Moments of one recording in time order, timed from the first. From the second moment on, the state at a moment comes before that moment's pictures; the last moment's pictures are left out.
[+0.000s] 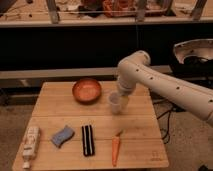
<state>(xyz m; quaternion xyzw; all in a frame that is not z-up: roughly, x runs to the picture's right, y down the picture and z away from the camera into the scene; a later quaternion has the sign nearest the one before) 0.111 0.050 0.749 -0.27 -0.07 0.01 0.96</state>
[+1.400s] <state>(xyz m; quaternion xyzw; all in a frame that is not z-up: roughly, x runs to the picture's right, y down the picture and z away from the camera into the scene) 0.076 0.161 0.676 -0.30 -0.03 0.02 0.95</state>
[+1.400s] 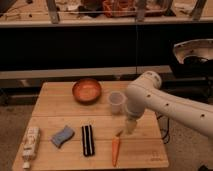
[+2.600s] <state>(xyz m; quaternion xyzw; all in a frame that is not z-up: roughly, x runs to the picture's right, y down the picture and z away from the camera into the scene) -0.082 0.073 0.747 -0.29 -0.08 -0.12 0.95</state>
